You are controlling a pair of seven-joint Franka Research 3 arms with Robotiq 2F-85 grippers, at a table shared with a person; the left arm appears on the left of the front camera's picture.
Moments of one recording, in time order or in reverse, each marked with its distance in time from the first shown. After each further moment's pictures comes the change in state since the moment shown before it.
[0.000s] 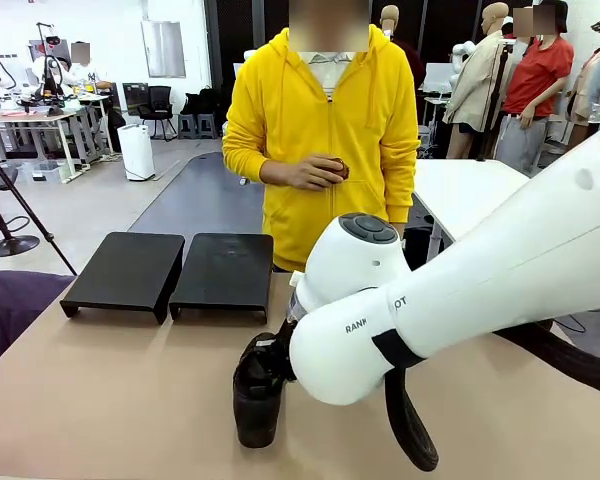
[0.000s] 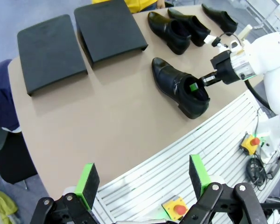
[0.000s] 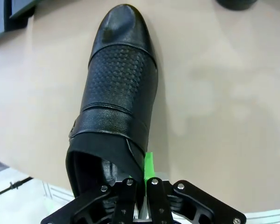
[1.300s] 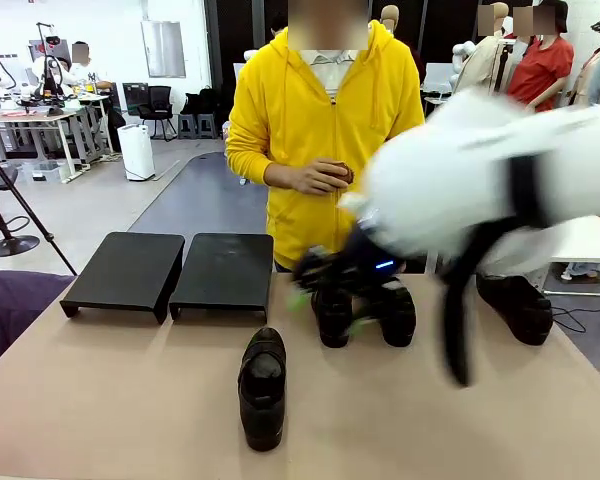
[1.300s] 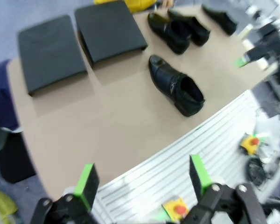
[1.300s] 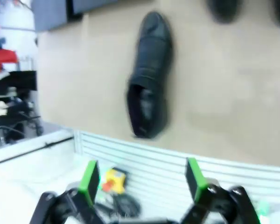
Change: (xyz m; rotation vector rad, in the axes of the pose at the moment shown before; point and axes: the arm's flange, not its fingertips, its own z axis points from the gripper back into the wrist) left arm 0.000 0.000 0.000 -0.001 0.000 0.000; right arm 0.021 -0.052 0.186 0.166 0.097 0.049
